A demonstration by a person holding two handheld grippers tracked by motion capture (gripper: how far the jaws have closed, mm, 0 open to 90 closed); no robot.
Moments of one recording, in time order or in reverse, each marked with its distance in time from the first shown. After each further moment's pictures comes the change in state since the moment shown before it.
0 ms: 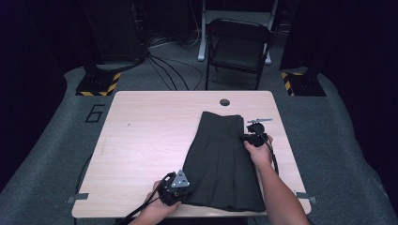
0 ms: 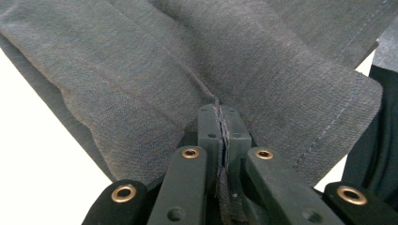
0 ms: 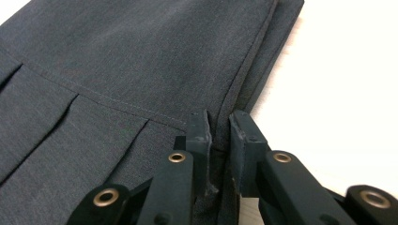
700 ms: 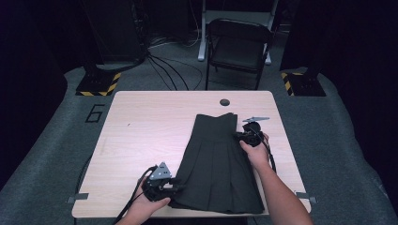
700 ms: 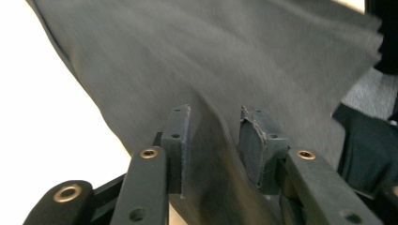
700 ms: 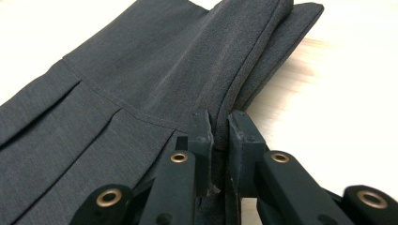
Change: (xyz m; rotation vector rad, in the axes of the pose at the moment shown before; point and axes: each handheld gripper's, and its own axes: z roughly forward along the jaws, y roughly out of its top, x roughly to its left) left arm 0.022 0.000 -0.049 -0.140 -0.012 -0.130; right arm 0.021 0.008 -0.014 -0.057 0.108 -0.079
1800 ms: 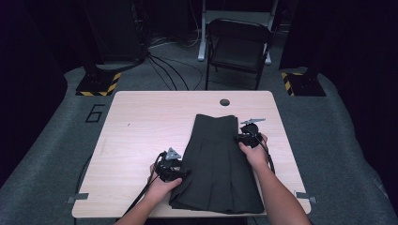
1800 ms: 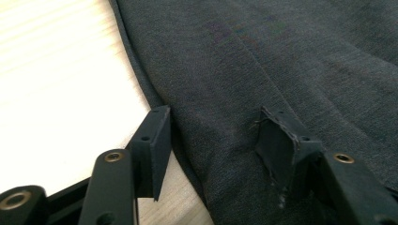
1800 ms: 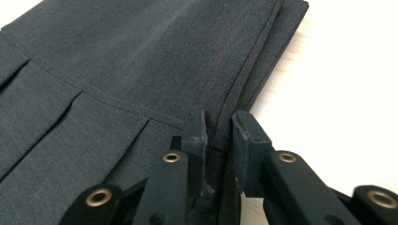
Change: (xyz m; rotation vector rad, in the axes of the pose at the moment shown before) left arm 0.050 0.005 0.075 0.042 0.158 -0.125; right arm -0.002 -0.006 0.013 0.063 -0.086 -0.012
